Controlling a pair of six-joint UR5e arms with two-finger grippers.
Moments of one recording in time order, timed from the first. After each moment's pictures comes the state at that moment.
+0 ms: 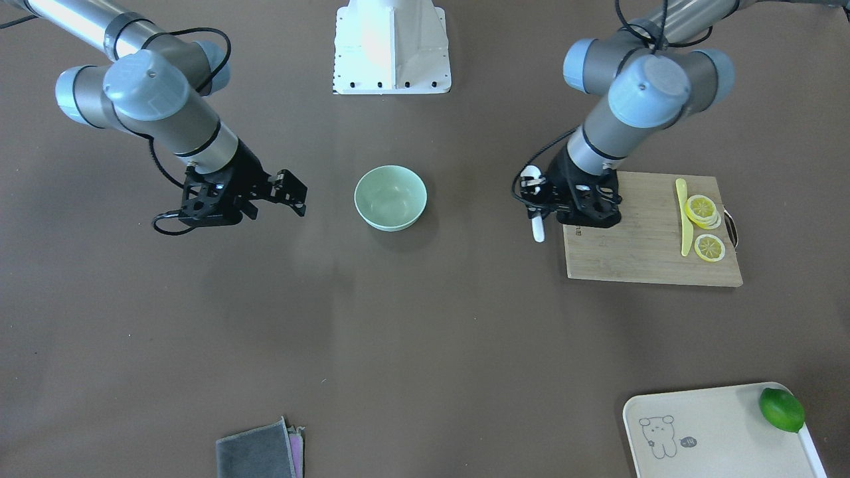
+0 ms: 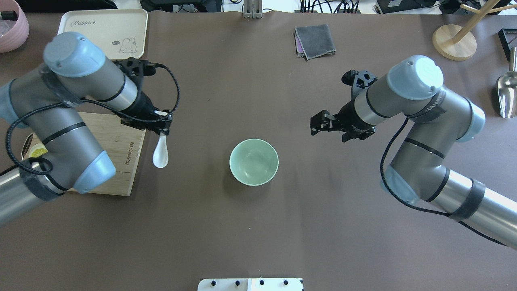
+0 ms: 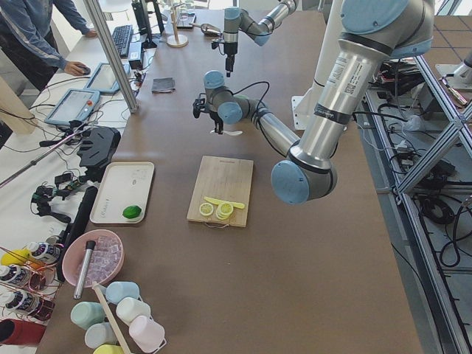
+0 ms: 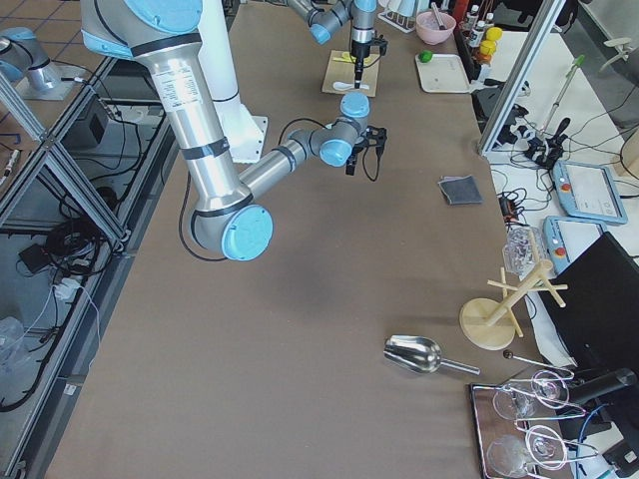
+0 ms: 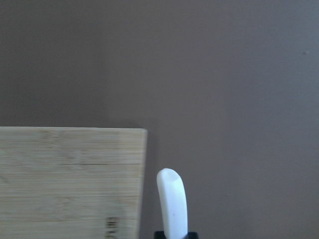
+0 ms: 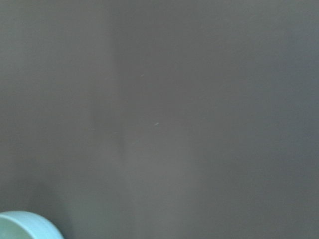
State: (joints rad) left arm -0.74 -2.07 -1.71 -1.78 -2.16 -1.09; right arm 0.75 -1.21 1.72 -1.15 2.15 1.25
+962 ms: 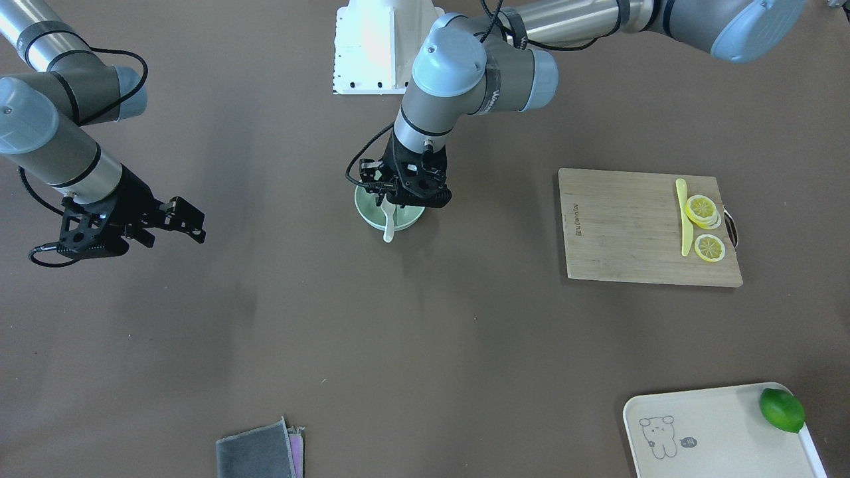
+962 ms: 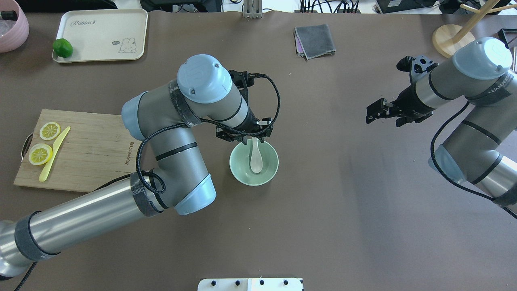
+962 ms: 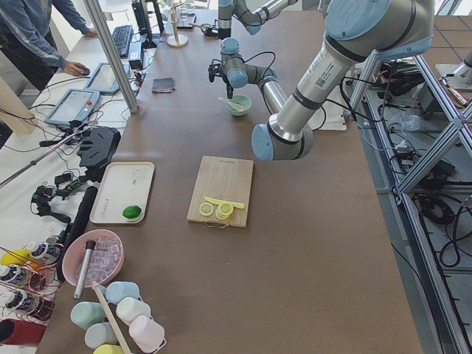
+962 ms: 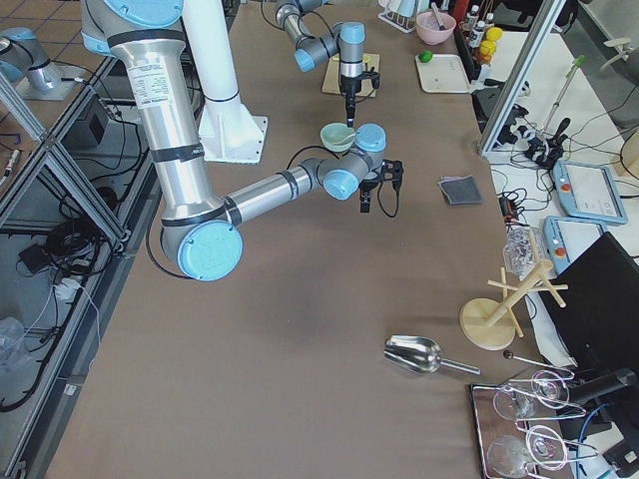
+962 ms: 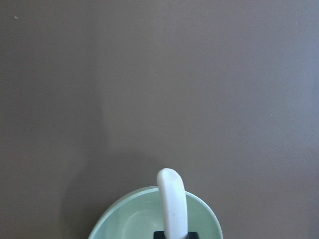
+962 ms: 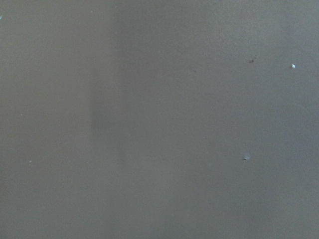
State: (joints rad) left arm -0.56 -2.39 -1.52 -1.81 -1.98 -1.29; right arm 0.90 -1.33 1.69 -1.15 2.21 1.01
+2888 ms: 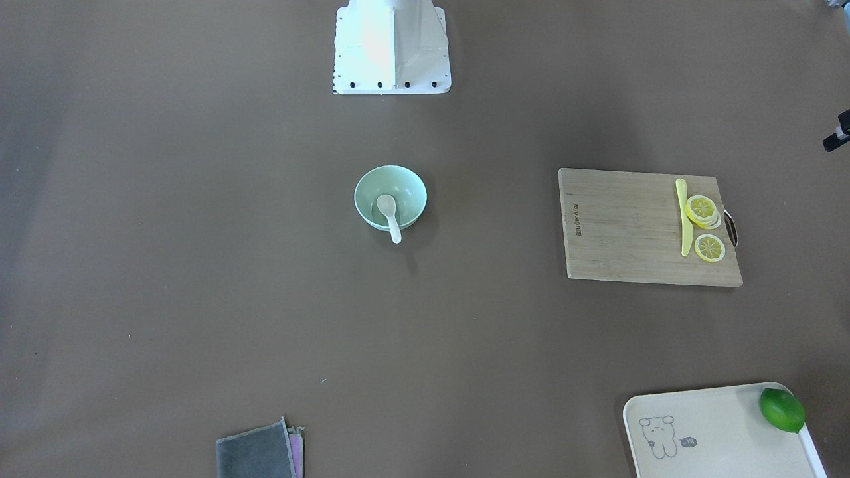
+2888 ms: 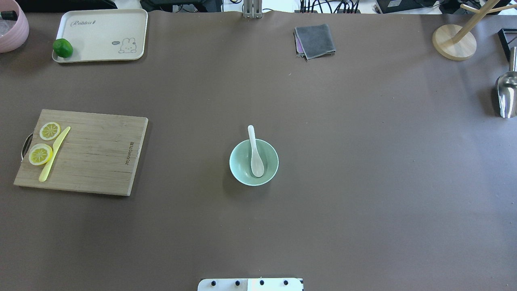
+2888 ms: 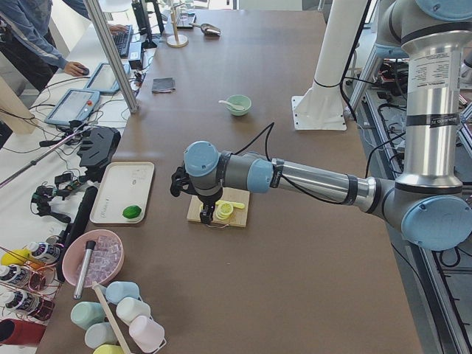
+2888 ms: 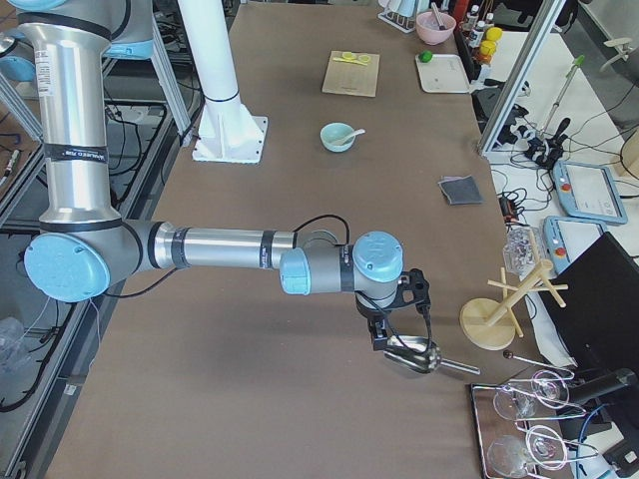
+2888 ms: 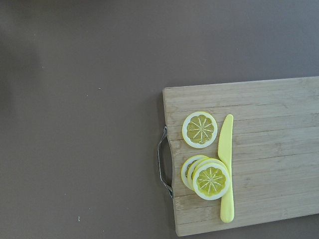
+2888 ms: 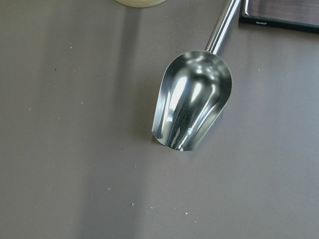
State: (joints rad) left arm -1.51 -1.51 -1.81 -1.52 -2.53 0.04; right arm 1.60 -1.56 1.58 -1.46 2.37 -0.08
